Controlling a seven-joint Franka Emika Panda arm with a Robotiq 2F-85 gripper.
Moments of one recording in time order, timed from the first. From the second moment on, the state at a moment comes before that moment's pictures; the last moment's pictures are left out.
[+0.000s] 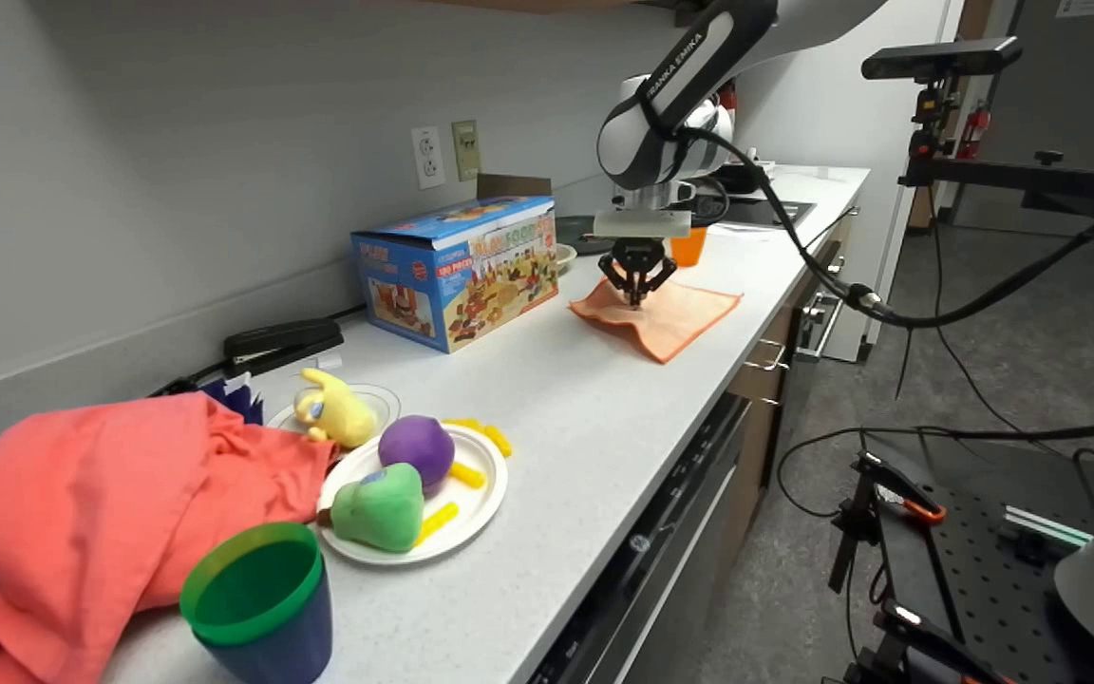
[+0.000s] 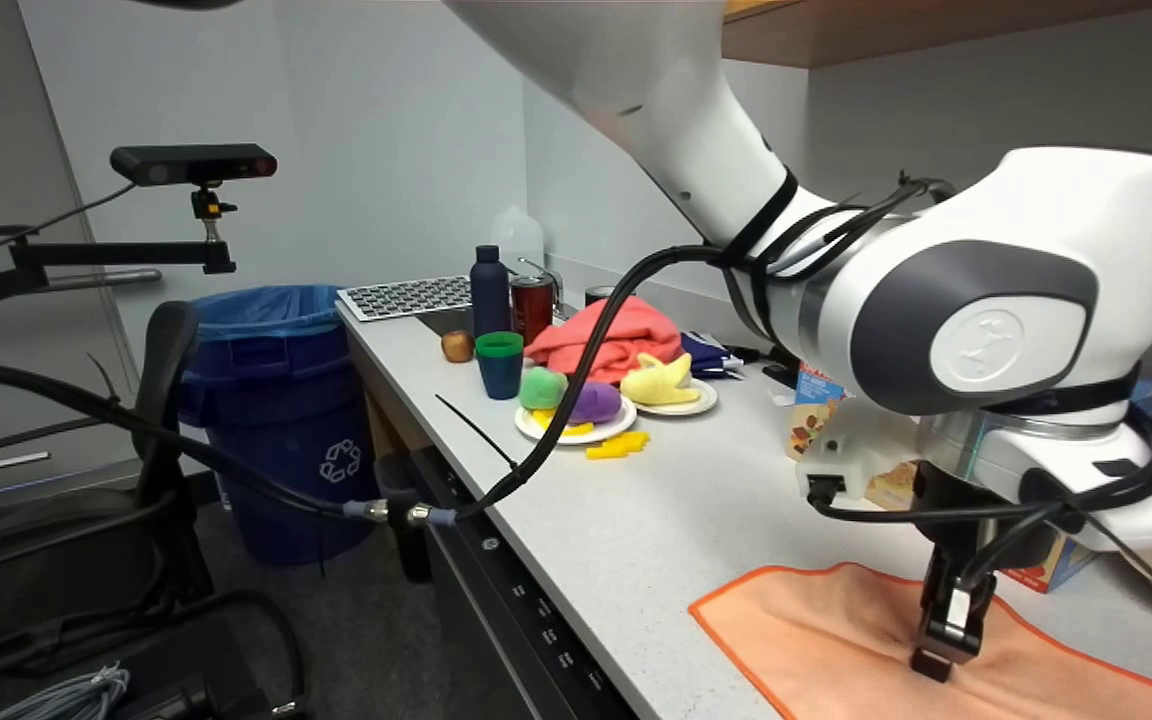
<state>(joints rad) -0.24 0.47 -0.29 -1.87 0.17 2.34 0.77</state>
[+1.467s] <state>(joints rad) -0.16 0.35 -0.25 -1.89 0.11 2.30 0.72</state>
